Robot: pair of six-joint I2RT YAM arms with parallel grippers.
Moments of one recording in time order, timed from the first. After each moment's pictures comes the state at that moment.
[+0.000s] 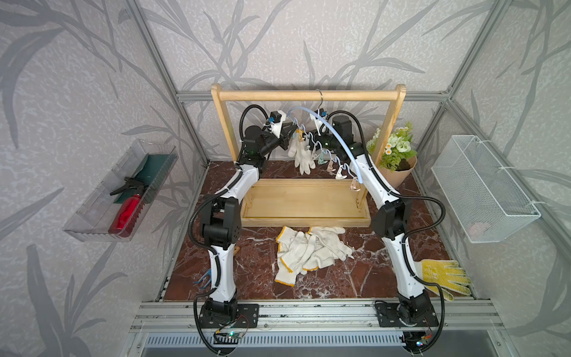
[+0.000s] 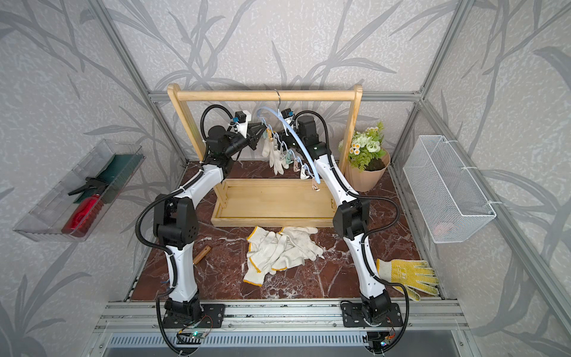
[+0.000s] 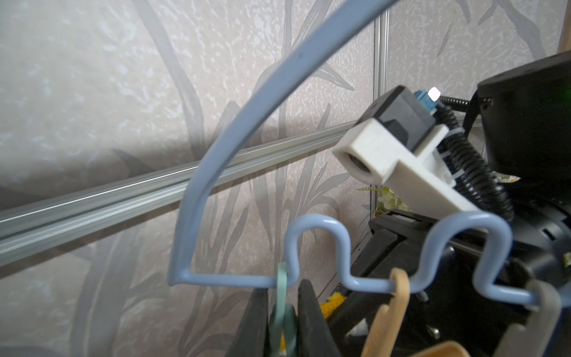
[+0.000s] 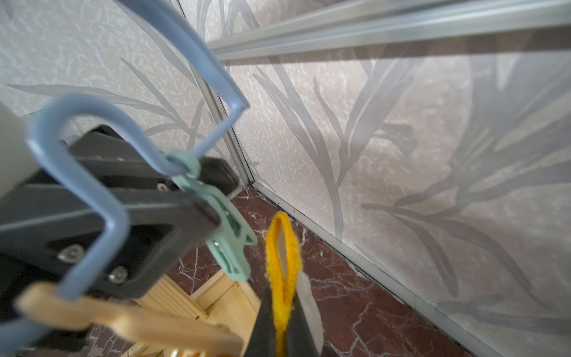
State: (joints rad) left arm -0.19 2.09 1.81 0.50 0.65 0.00; right arm 0.41 2.44 2.57 -0.38 -0.53 0.14
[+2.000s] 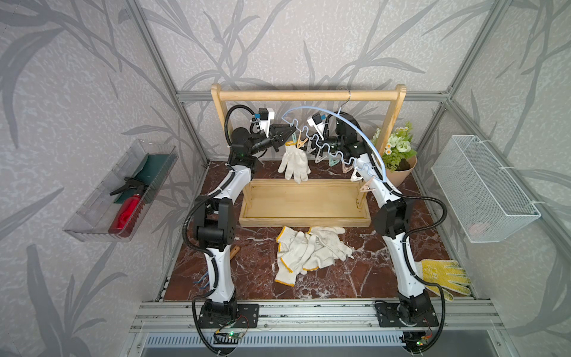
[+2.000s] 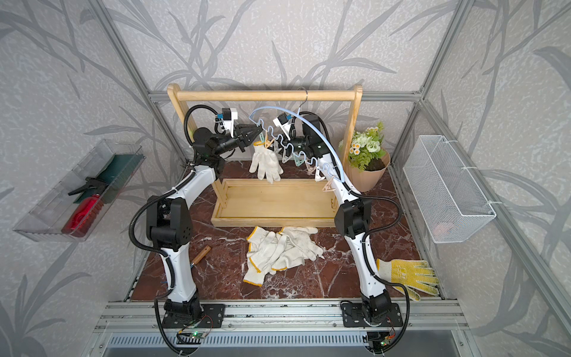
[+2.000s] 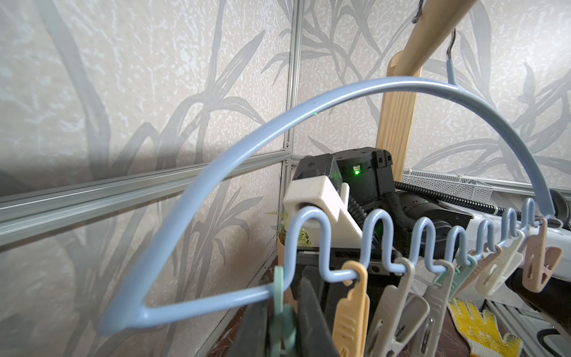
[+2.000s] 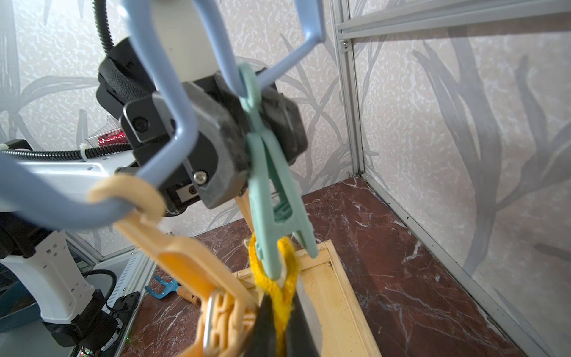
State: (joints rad) left arm -0.13 2.07 1.78 0.77 1.01 -0.47; right arm 0.39 2.46 2.61 -0.40 -1.09 0.07
